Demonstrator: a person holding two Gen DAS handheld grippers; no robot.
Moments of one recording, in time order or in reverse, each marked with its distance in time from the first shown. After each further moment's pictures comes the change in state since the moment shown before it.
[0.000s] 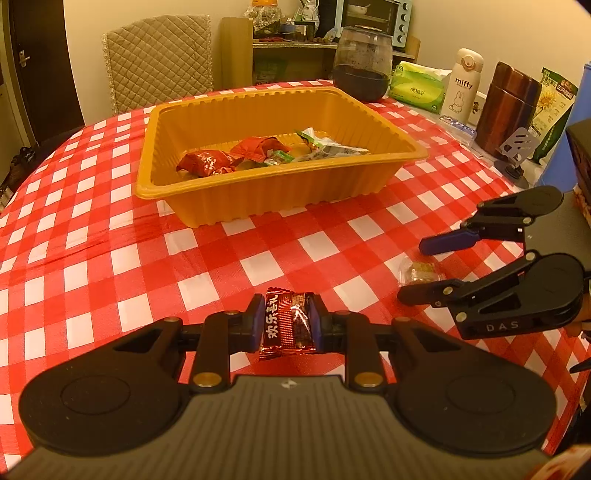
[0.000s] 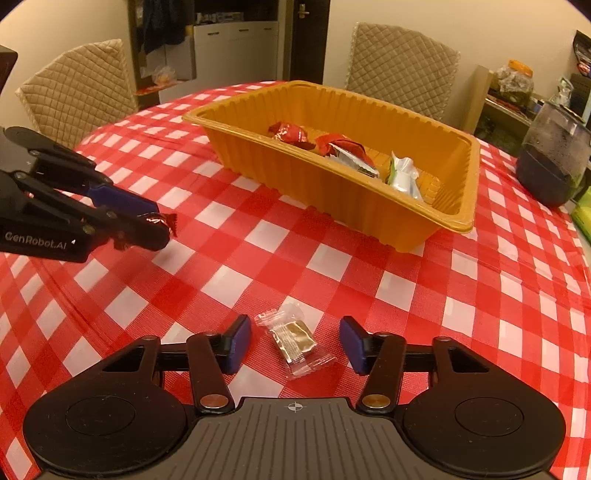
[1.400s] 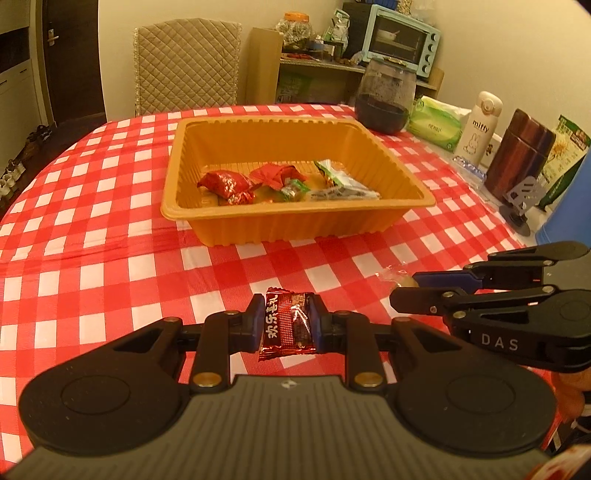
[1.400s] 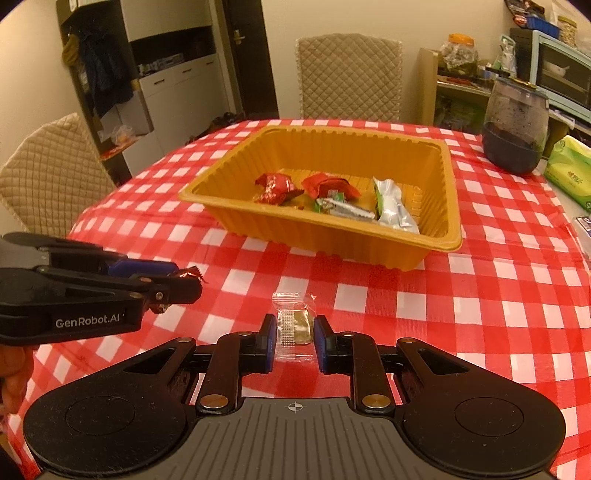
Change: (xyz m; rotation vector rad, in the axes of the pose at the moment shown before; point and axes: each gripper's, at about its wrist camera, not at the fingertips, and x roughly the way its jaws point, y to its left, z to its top) left arm -0.021 0.007 0.017 -0.126 -0.044 0.014; right arm -0.034 0.022 0.038 0.274 -0.070 -0.029
